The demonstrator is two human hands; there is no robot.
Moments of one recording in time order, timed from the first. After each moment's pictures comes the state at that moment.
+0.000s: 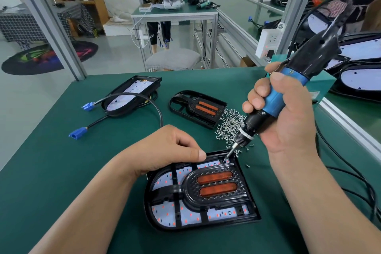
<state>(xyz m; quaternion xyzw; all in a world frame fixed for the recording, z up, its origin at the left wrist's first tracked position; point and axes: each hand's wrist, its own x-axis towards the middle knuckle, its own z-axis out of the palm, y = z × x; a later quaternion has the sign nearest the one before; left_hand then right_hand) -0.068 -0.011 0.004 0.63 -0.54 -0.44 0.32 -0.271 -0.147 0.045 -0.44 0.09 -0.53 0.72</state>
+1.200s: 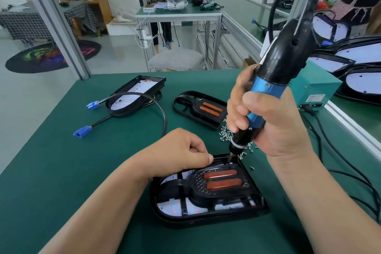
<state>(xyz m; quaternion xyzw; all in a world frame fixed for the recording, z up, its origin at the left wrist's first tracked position) -0.080 -0.016 -0.004 0.67 -0.56 -0.38 0.31 -0.259 -0.139 0.050 -0.60 -0.02 -0.38 0.70</state>
